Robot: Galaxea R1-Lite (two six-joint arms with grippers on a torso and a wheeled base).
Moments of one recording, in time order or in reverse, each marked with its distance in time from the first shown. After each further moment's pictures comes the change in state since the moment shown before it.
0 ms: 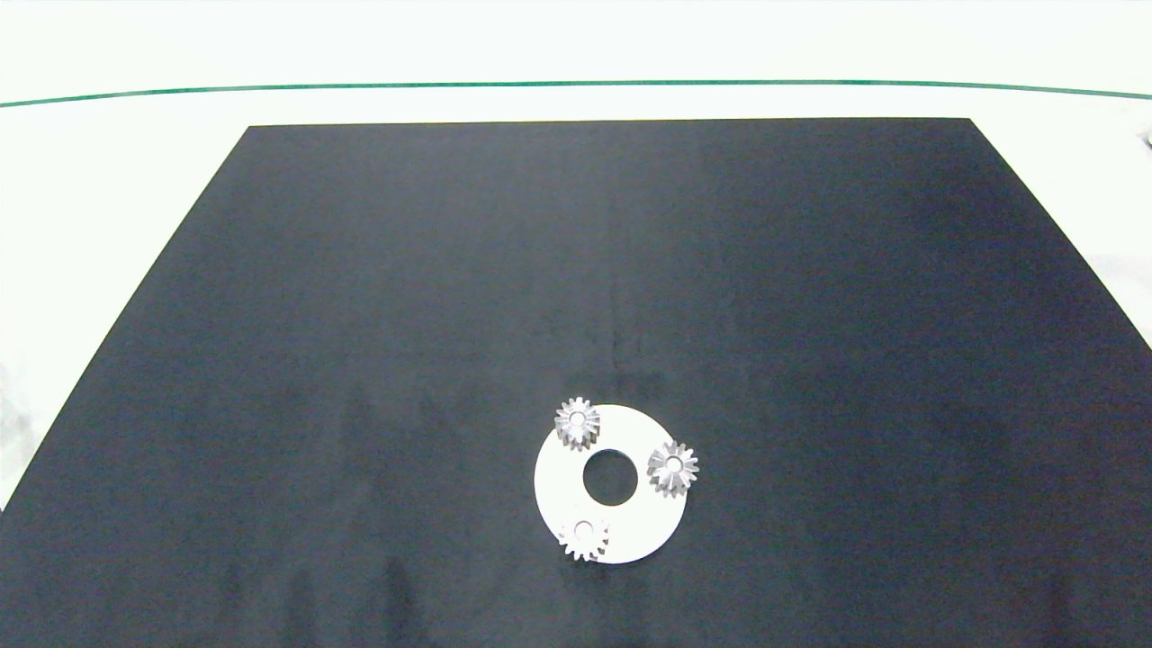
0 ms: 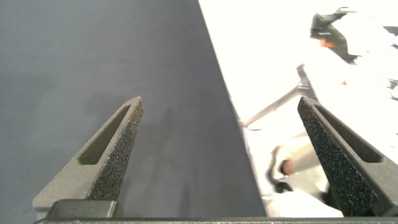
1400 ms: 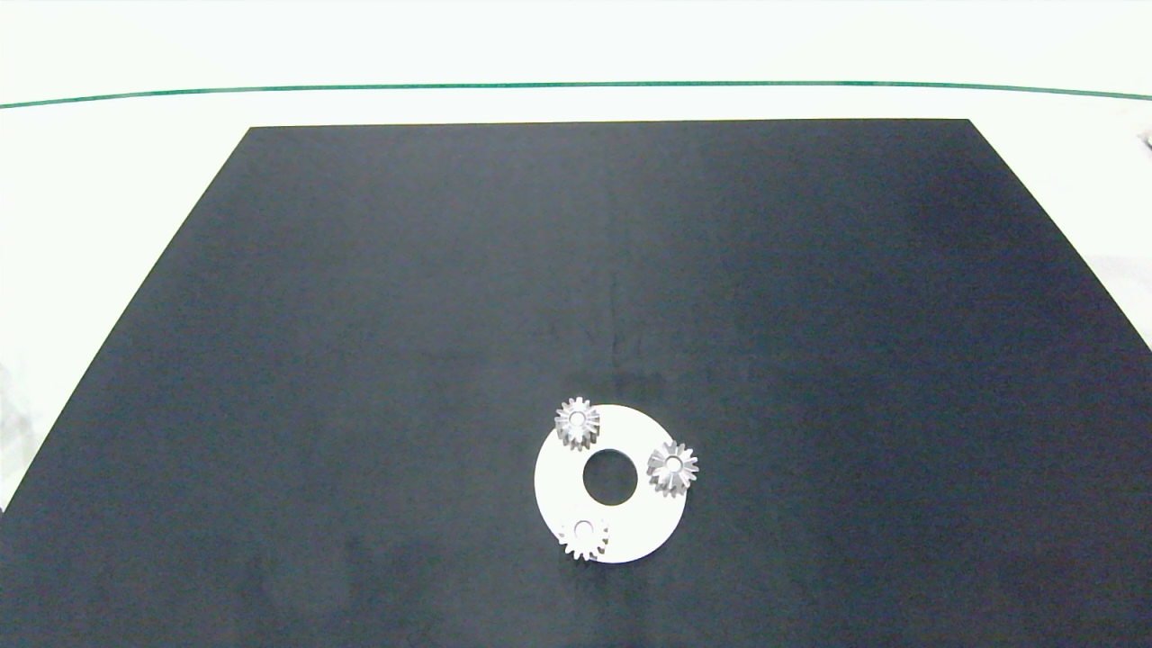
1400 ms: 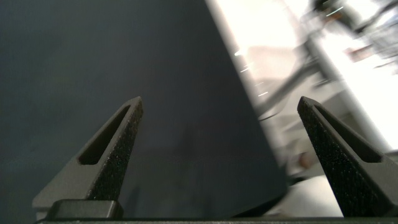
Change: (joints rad) left arm 0.215 -0.468 0.264 0.190 -0.084 -0.224; right arm -0.111 -0.468 0.323 0.104 0.164 0.087
